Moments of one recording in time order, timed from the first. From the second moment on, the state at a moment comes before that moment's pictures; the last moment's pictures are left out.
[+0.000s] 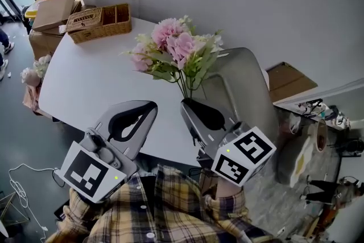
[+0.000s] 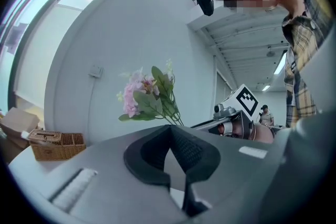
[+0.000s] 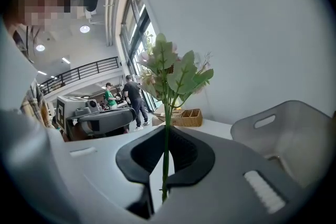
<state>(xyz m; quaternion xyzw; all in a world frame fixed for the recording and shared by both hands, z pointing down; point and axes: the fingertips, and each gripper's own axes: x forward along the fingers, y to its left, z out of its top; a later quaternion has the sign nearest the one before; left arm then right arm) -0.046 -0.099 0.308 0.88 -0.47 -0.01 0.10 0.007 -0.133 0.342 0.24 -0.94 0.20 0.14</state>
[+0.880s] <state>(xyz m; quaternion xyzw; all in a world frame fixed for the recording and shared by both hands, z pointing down) -0.050 -0.099 0.249 0.87 -0.48 0.00 0.11 -0.006 -0.140 0.386 0.26 -0.92 0.22 0.22</state>
